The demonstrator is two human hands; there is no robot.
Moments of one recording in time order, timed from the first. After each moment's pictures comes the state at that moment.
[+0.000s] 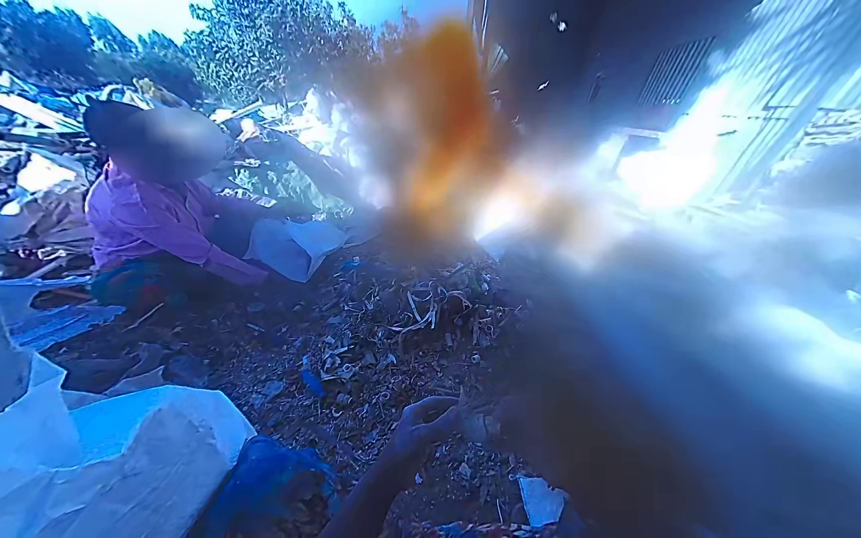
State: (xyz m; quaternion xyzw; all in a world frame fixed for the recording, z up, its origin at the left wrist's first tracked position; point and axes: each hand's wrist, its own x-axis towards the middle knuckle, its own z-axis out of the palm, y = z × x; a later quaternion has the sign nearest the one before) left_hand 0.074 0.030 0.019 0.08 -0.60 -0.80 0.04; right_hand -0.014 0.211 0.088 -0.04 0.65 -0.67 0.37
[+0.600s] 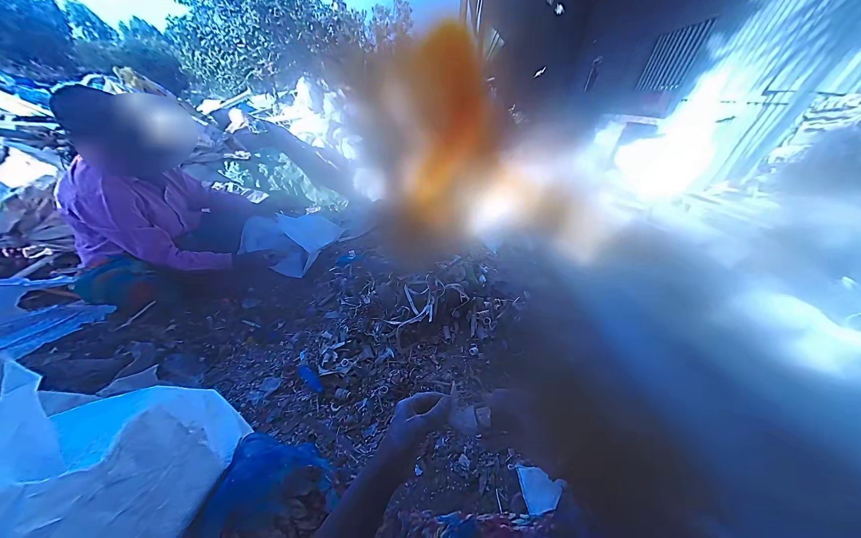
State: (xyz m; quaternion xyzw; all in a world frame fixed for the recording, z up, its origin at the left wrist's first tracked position) left_hand 0.070 0.029 0.016 0.12 -0.59 -0.80 0.07; right_hand -0.018 0.210 0.091 -0.06 0.64 -0.64 0.41
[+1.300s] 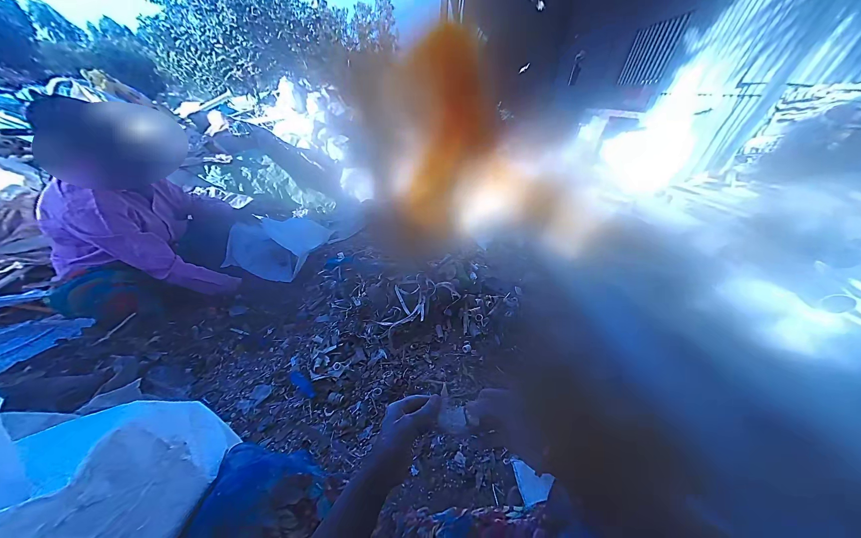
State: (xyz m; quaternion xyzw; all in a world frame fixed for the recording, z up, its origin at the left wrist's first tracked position) left_hand 0.068 0.033 0.018 0.18 -0.57 -0.80 0.07; right_hand -0.017 0.208 0.088 -0.07 0.67 -0.61 0.42
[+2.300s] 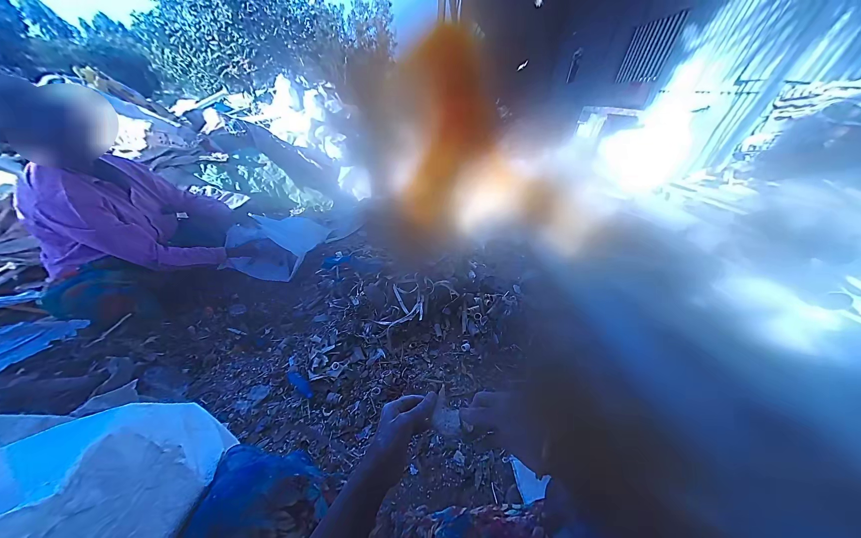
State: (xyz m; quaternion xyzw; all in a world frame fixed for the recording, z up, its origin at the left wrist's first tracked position) left_hand 0.067 0.033 0.020 0.21 -0.57 -0.79 0.08; right_hand -0.014 0.207 0.089 -0.11 0.70 -0.56 0.43
